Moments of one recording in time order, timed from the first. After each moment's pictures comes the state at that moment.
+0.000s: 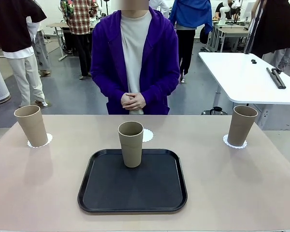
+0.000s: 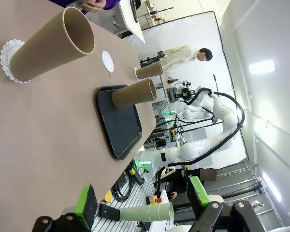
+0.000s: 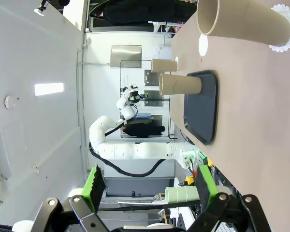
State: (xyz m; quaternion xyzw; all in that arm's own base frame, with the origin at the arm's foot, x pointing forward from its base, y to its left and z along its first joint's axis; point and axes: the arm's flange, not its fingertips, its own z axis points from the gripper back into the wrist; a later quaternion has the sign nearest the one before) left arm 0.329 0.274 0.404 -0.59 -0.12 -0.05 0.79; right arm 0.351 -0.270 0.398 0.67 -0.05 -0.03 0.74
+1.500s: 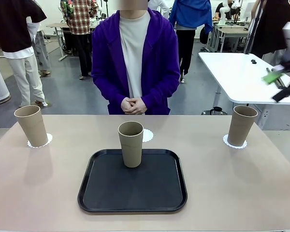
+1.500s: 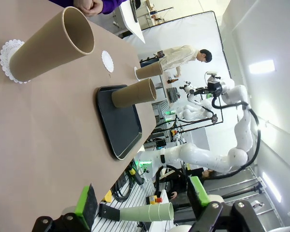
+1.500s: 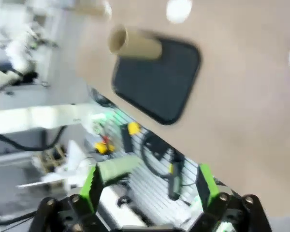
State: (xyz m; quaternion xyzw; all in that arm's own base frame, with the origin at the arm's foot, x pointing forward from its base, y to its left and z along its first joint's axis) left arm 0.330 0.274 0.404 -0.59 -0.12 -0.05 0.79; right arm 0.356 0.016 0.593 0.33 -0.03 0.18 0.93
